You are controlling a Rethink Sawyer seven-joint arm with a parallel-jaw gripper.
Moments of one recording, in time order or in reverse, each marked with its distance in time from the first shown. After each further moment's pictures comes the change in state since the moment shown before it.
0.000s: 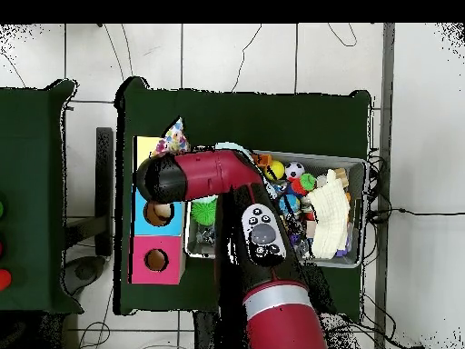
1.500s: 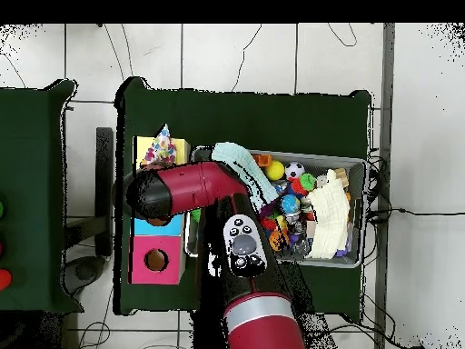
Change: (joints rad) arm 0.050 -0.035 -0.023 0.076 0.002 -0.061 0.000
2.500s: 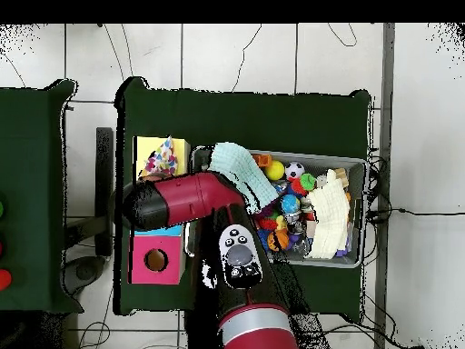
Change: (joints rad) arm 0.013 -0.033 -0.011 0.066 -0.001 0.000 0.000
